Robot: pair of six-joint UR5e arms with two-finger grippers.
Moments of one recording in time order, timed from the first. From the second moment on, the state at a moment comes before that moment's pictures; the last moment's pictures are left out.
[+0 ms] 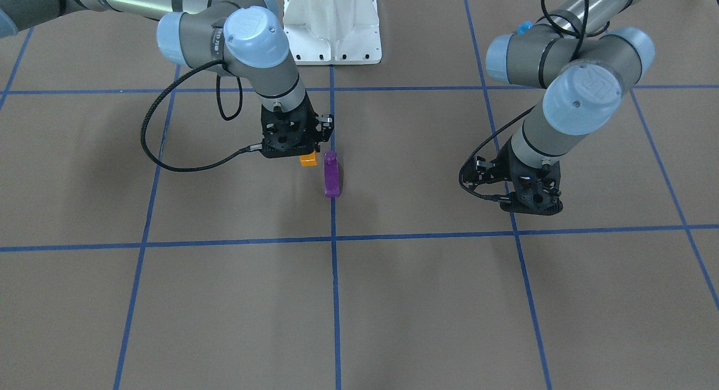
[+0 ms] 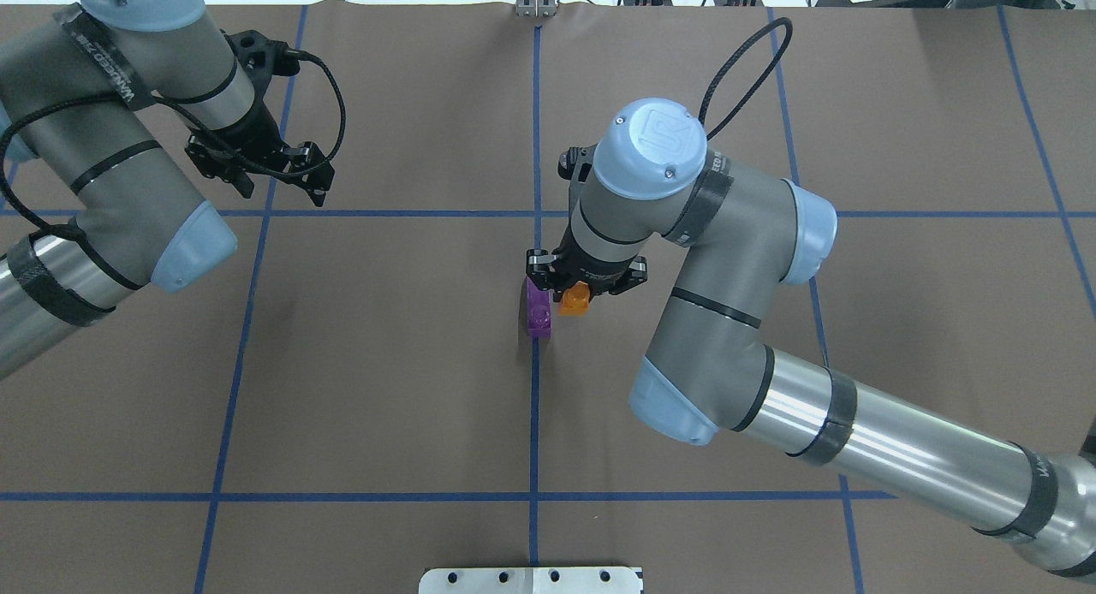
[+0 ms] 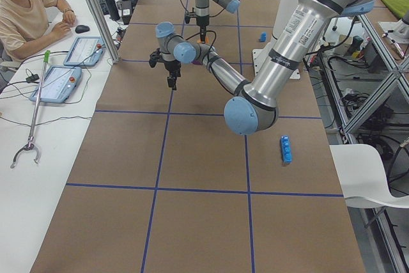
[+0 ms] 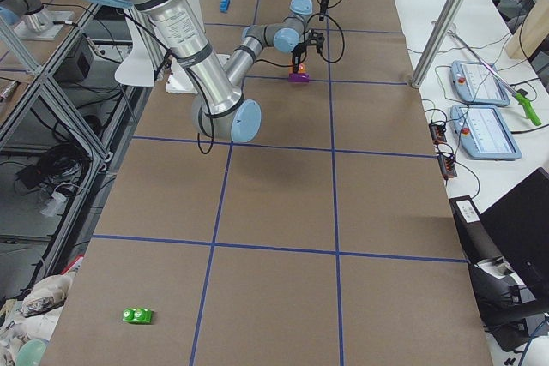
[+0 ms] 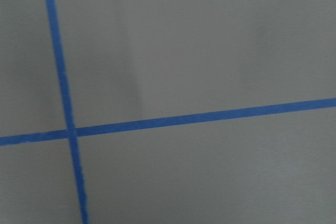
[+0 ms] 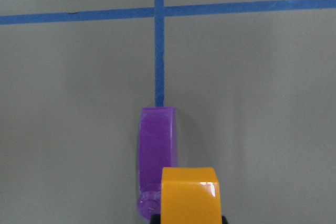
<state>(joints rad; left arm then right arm) -0.90 -2.12 -1.63 -1.50 -2.19 -0.69 0.56 -0.83 1.62 -1.52 2.01 1.23</state>
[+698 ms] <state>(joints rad) -0.91 -2.11 -1.63 -1.50 -2.19 -0.69 0.54 -0.77 1.53 -1.52 2.00 1.24</state>
